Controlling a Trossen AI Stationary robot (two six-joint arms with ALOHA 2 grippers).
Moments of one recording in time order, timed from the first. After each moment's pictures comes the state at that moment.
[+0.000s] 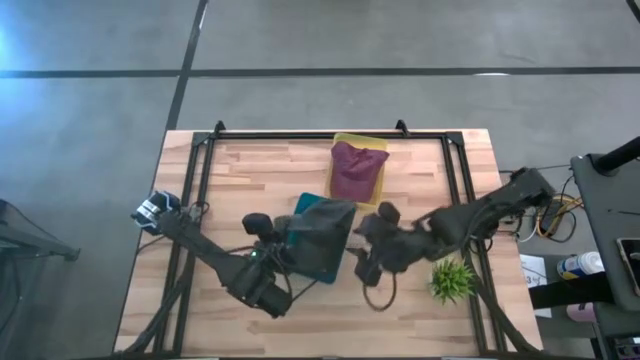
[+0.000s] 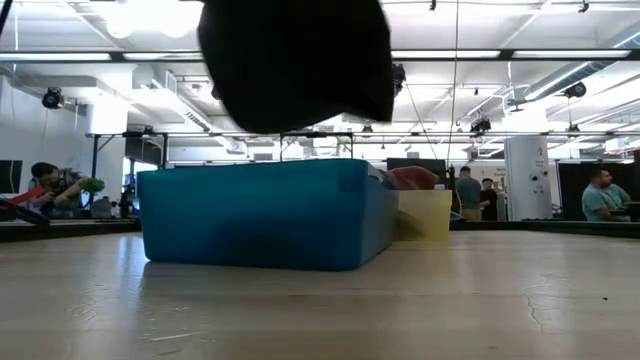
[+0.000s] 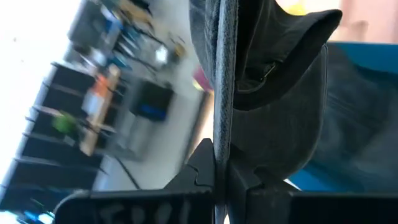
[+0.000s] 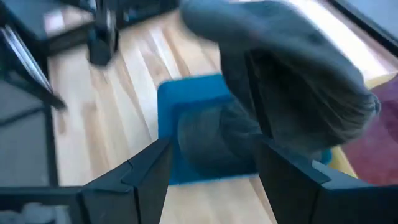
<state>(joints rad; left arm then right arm) -0.59 1.82 1.66 -1.57 -1.16 -0.81 0.46 1.59 1.56 -0.86 0.53 0.76</state>
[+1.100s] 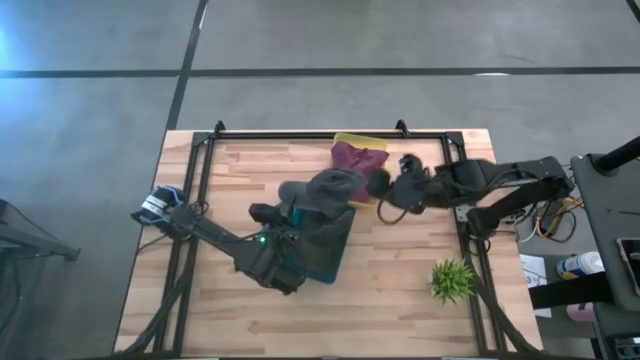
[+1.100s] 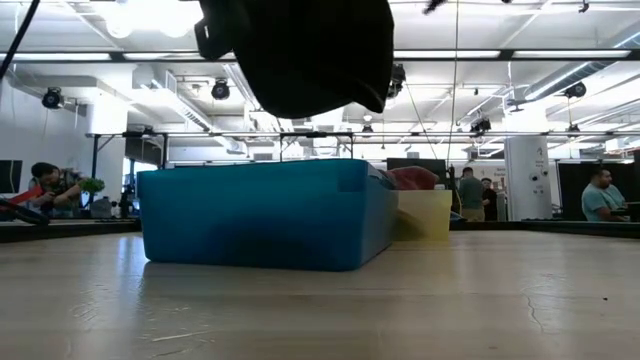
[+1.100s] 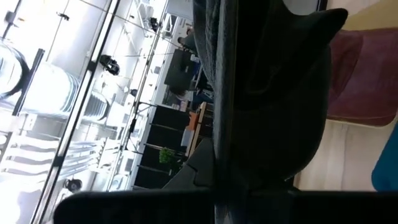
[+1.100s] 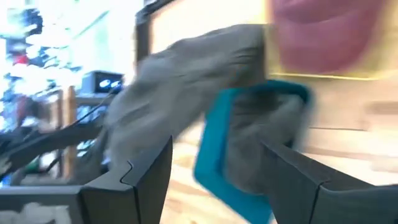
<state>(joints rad) -0.46 1.82 1.52 -1.54 -1.57 -0.66 0.21 1.38 1.53 -0.98 0.48 1.76</state>
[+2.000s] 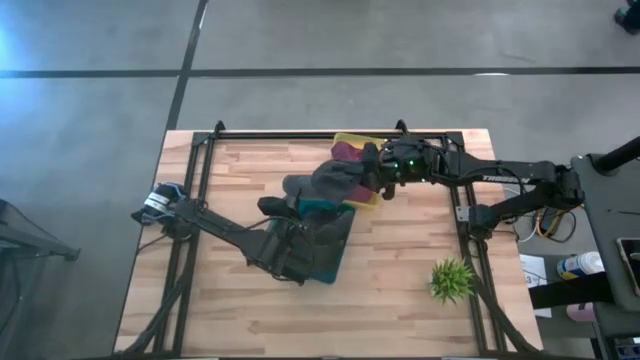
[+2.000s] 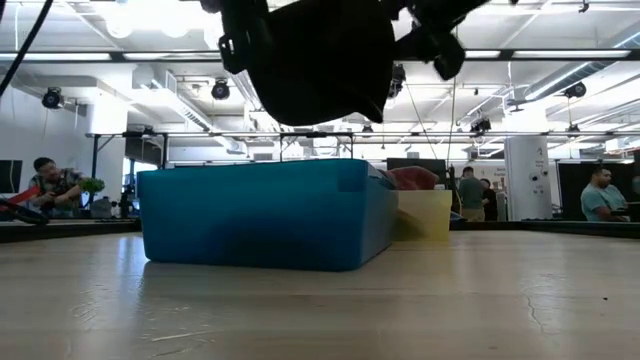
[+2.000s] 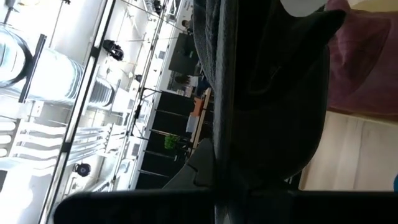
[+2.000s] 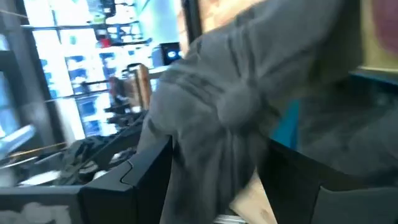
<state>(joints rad) -0.39 1.82 1.51 -1.34 -1.57 -0.46 -0.19 1.24 1.08 -0.28 0.00 1.67</state>
